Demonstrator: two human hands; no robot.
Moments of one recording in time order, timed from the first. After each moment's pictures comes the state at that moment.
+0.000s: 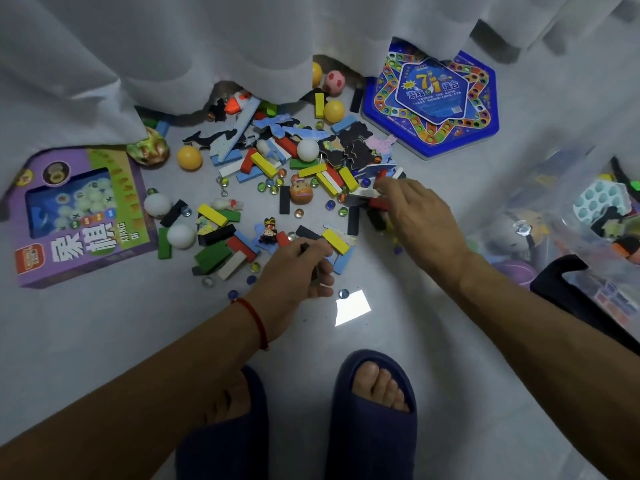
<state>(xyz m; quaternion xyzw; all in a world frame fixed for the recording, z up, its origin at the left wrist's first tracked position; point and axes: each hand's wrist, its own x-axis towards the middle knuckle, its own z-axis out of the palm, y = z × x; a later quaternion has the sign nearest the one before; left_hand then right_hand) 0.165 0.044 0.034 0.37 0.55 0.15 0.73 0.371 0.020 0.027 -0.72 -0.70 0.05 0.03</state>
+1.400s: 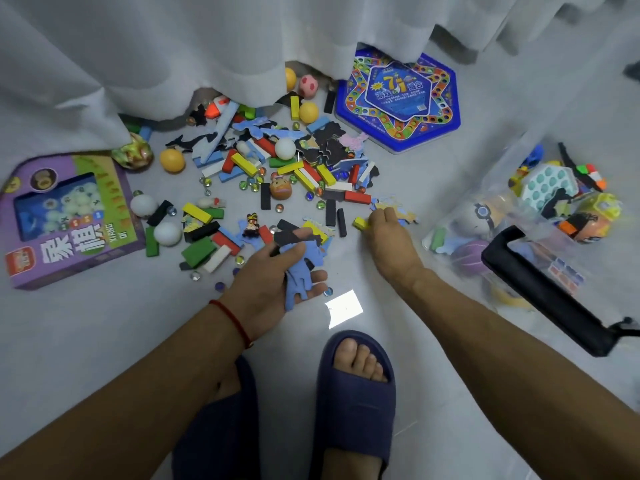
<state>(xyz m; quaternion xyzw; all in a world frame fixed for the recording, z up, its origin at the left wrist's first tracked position) 0.151 0.023 0.046 0.25 0.48 0.17 0.83 0.367 -0.015 -0.031 -0.83 -0.53 0.16 0.04</state>
